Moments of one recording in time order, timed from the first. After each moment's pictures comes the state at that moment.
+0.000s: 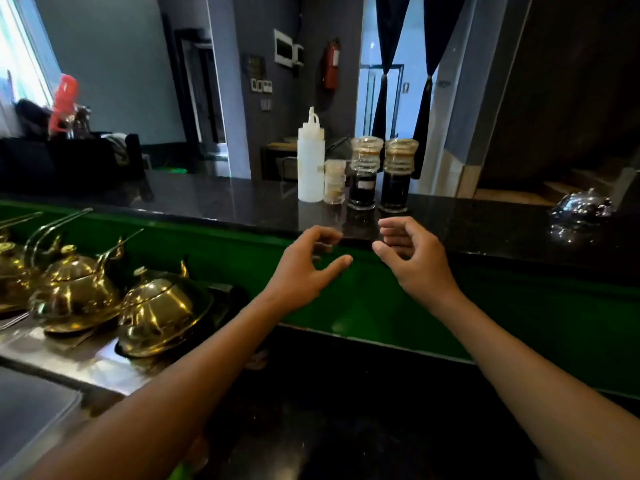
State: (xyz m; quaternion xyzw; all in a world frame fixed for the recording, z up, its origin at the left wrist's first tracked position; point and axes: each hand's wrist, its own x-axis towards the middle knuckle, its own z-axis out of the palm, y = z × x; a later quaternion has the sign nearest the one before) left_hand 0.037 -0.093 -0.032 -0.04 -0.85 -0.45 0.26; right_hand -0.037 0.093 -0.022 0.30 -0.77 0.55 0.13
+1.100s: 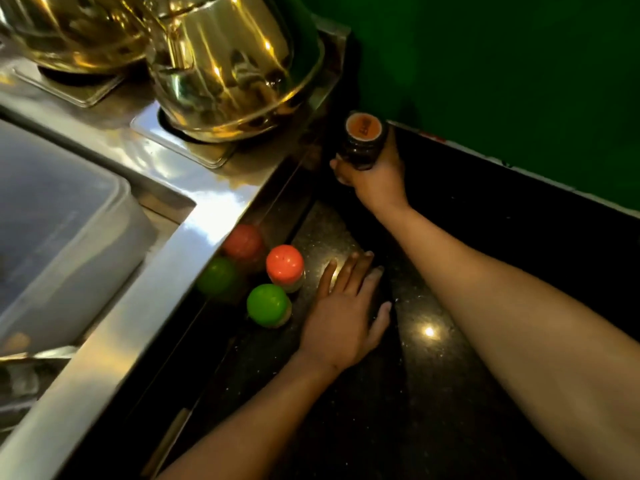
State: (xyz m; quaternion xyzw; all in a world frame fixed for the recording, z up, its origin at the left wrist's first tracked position) left_hand 0.181 -0.133 -0.354 0.10 -0.97 -0.21 0.06; right_hand -0.026 -0.163 -0.323 0.19 -0.78 0.59 -0.11
